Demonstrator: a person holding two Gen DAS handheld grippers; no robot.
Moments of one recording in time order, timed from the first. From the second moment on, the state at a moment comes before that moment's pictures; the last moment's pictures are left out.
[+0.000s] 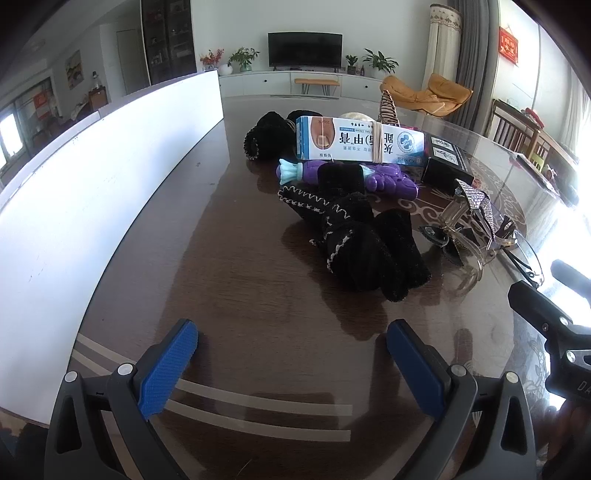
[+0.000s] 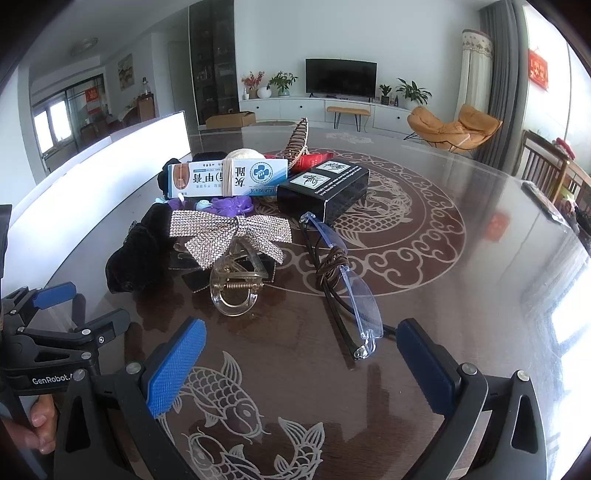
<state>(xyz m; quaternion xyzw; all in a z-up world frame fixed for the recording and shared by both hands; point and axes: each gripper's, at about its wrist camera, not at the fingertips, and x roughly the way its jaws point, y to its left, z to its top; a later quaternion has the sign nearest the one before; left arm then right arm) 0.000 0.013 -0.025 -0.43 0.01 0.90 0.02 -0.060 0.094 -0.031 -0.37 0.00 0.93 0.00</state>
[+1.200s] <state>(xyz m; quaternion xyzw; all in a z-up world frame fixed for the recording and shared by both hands) 0.002 0.013 -0.024 -0.42 0.01 0.91 0.02 -0.072 0.090 -0.040 -0.41 -0.02 0.91 0.03</state>
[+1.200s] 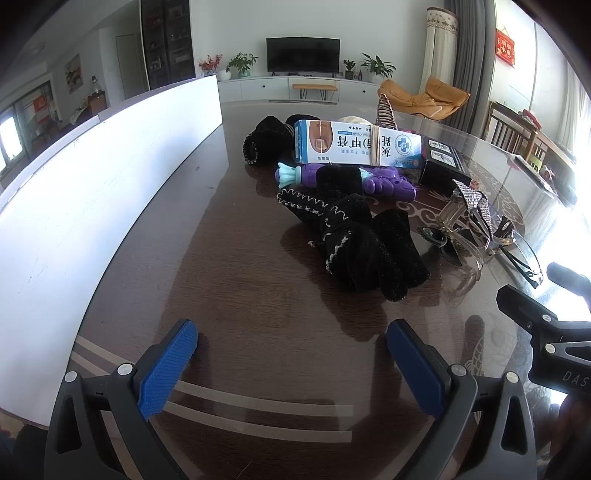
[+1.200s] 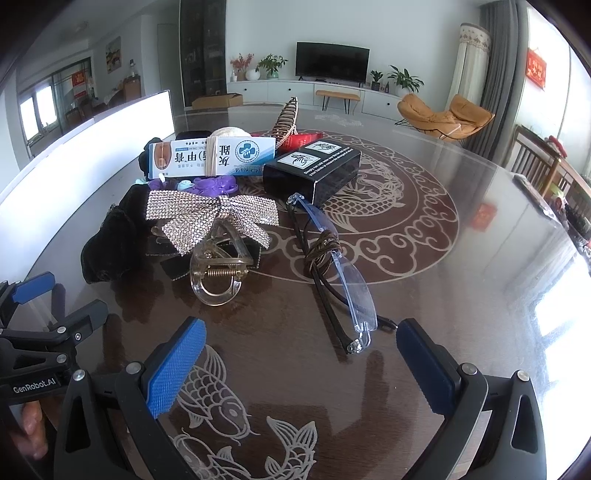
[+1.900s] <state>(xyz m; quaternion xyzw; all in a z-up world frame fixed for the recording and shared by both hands) 0.001 0.012 -0.022 -0.42 0.02 0.90 0.03 -0.071 0.093 -0.040 -0.41 -0.01 0.91 0.03</state>
